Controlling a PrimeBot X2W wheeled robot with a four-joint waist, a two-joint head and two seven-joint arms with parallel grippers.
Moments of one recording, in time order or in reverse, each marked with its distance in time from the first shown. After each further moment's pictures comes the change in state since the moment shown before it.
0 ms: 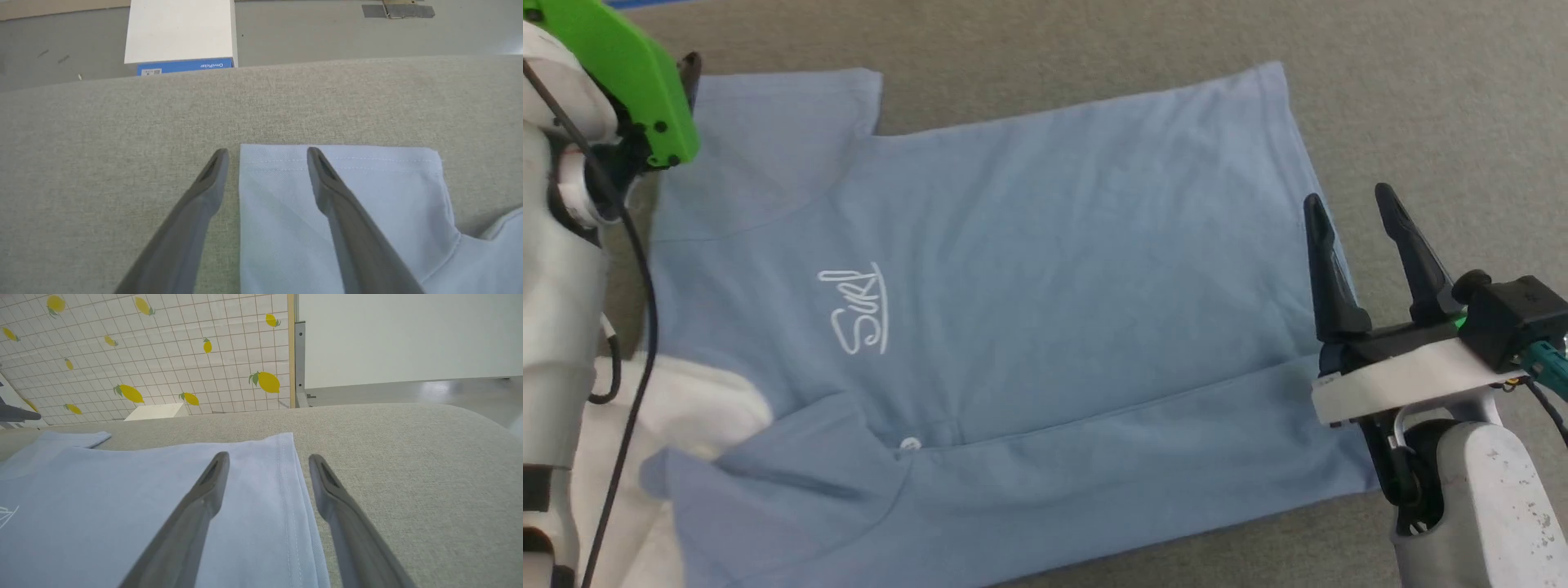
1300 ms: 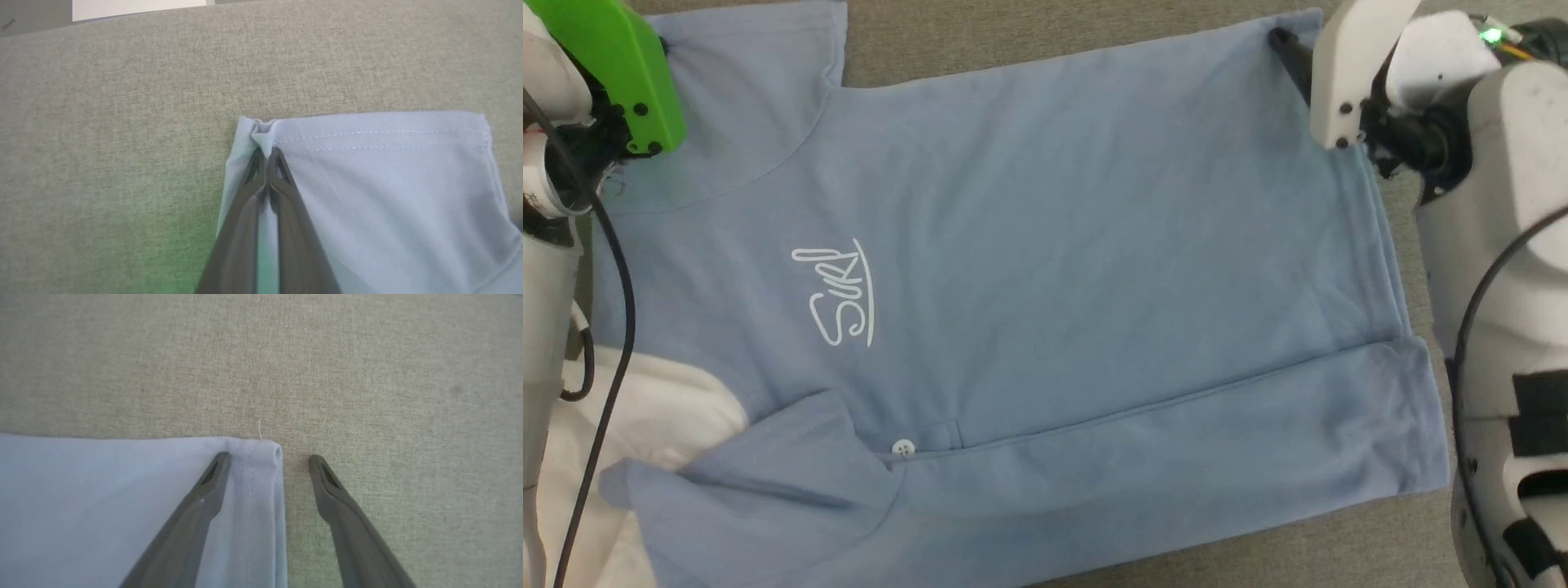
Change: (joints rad) left arm 0.040 0.069 -0.006 -0.244 -0.050 0.080 0.209; right arm -0.752 -0.032 0.001 0.560 -0.047 0.000 0.839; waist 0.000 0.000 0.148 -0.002
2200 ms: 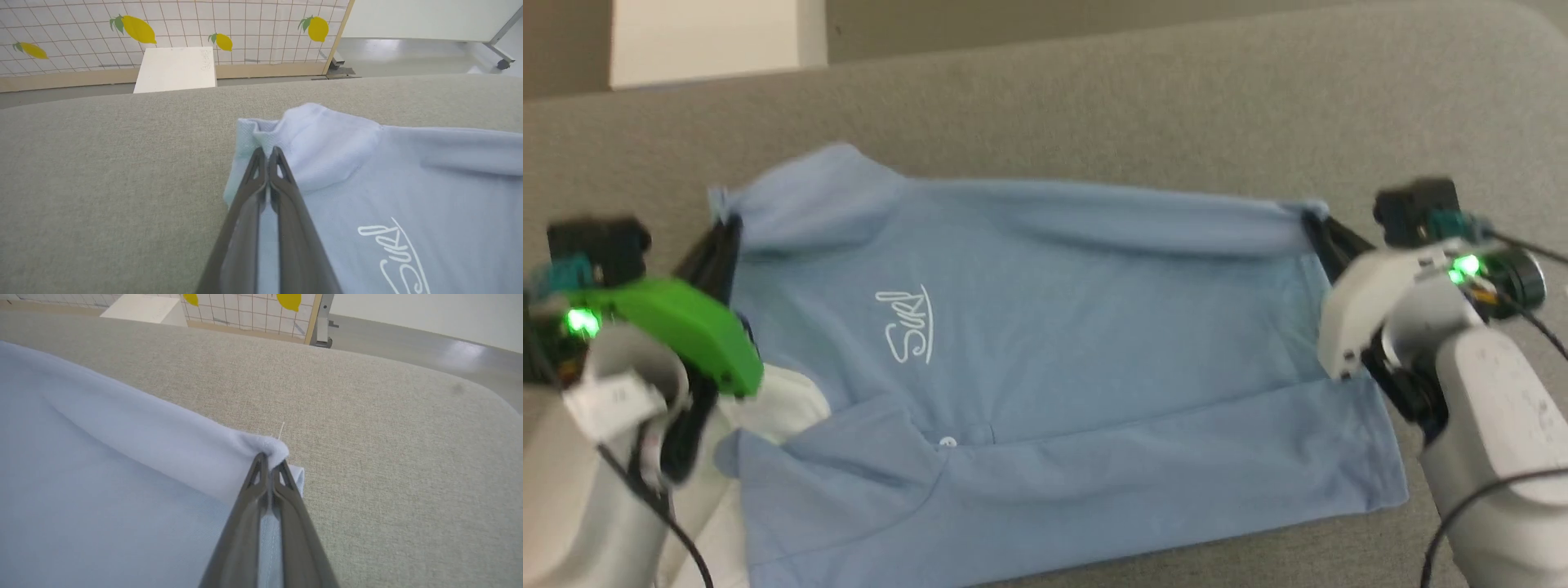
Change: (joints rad) left arm 0.530 -0.021 0.050 -0.165 -0.028 -0.125 -0.666; right arm 0.472 -0.134 0.131 -0.163 0.060 0.000 -0.486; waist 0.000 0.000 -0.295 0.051
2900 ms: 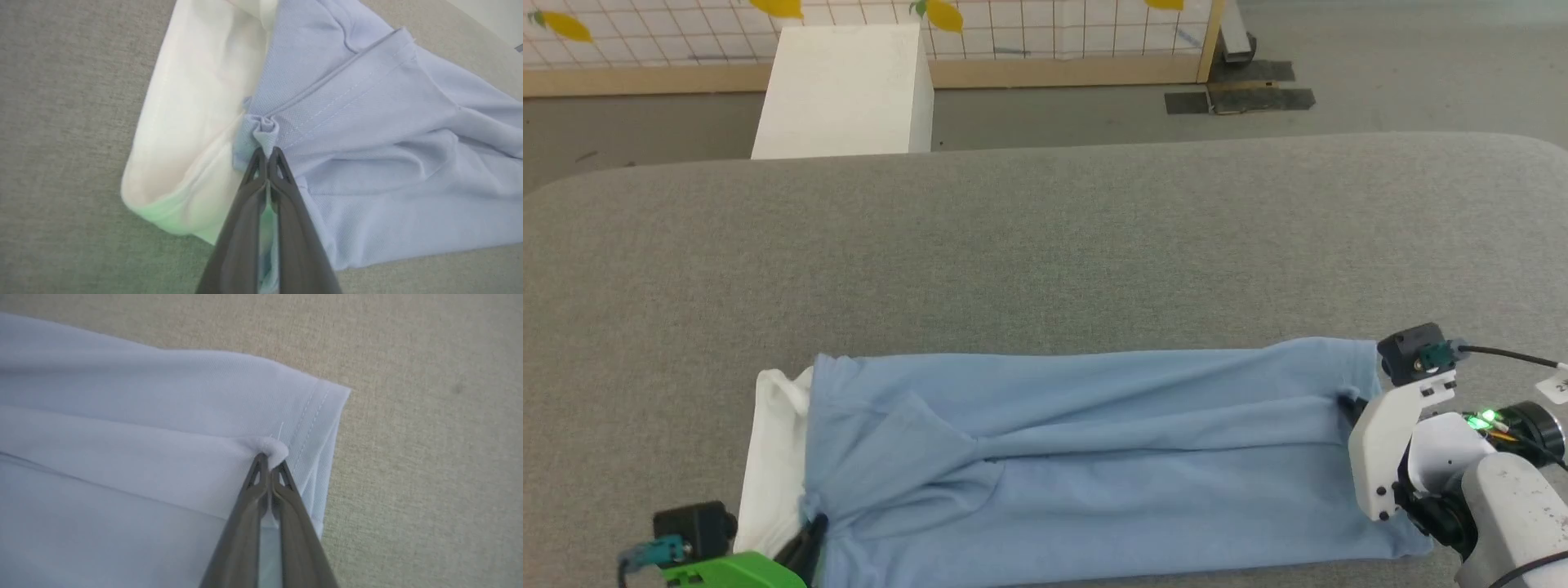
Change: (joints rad) left arm 0.561 -0.092 -0.008 -0.140 -0.177 0.080 -0.013; right arm 0.246 -0.097 0.019 0.005 0.055 0.000 0.200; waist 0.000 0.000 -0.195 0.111
